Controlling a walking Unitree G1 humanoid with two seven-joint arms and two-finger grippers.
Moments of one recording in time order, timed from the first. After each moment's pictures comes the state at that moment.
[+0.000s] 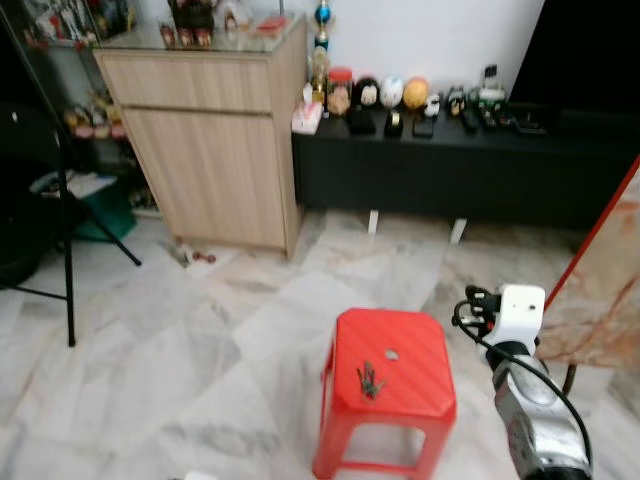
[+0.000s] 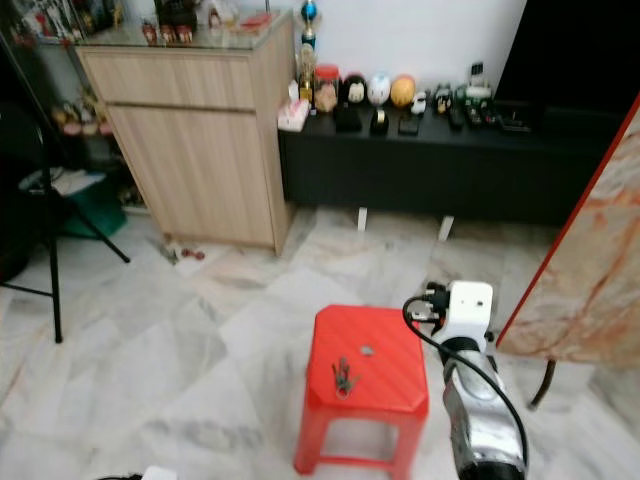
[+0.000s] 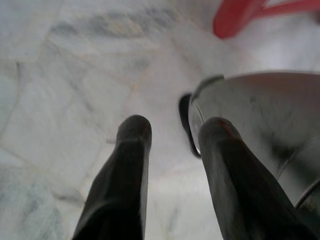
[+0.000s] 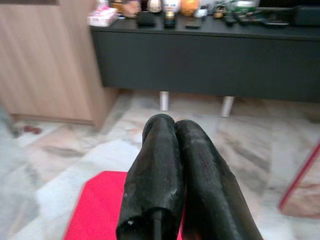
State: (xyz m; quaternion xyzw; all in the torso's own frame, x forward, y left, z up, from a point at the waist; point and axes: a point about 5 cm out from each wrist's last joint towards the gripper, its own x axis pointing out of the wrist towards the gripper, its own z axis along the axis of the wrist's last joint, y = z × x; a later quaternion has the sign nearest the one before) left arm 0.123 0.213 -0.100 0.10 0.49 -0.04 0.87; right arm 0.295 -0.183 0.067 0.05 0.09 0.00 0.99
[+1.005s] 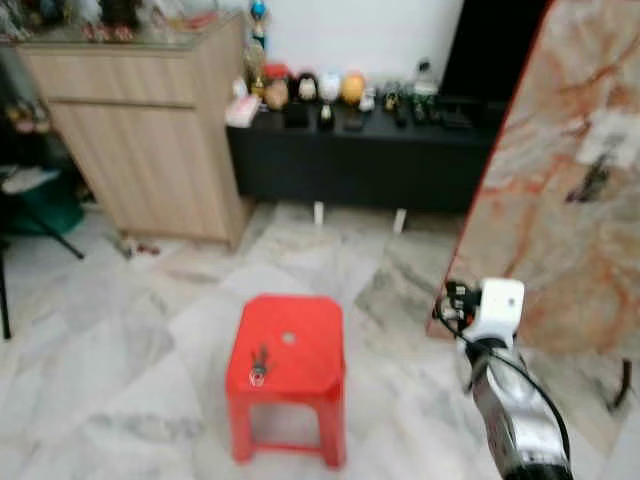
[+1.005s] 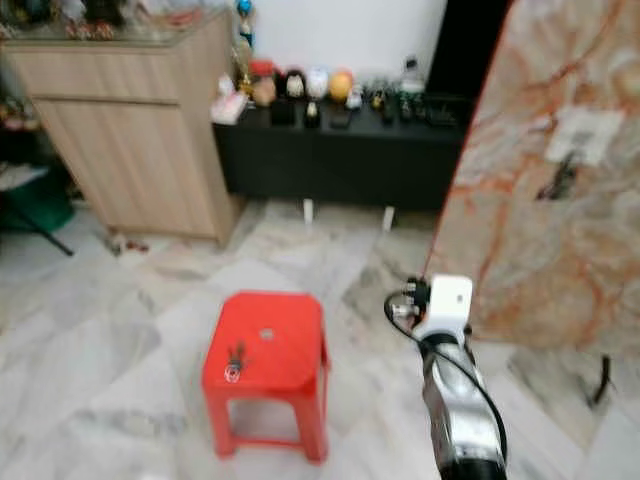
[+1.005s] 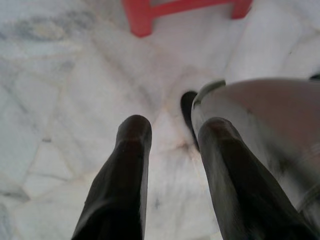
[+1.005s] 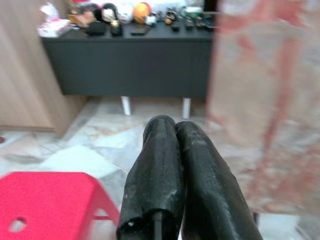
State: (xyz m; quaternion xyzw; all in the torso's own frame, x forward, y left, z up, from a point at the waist) left arm 0.126 0.214 -0.099 0.10 0.48 -0.04 0.87; right arm 0.300 -0.183 0.074 0.04 0.07 -0.01 1.00
